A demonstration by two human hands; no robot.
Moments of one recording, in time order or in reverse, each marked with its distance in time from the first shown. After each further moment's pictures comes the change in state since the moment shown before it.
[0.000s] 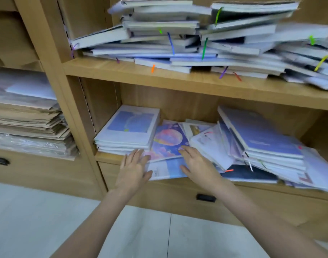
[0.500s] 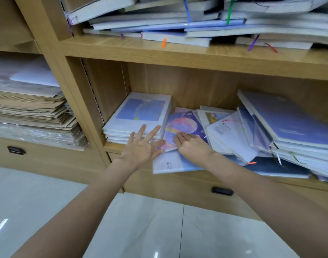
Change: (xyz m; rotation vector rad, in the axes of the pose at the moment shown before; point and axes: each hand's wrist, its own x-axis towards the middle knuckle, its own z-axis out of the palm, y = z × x) left_hand 0.041 -0.020 -0.022 0.147 -0.257 0.101; right_hand 0.078 0.006 0.055 -0.687 -0.095 -0.233
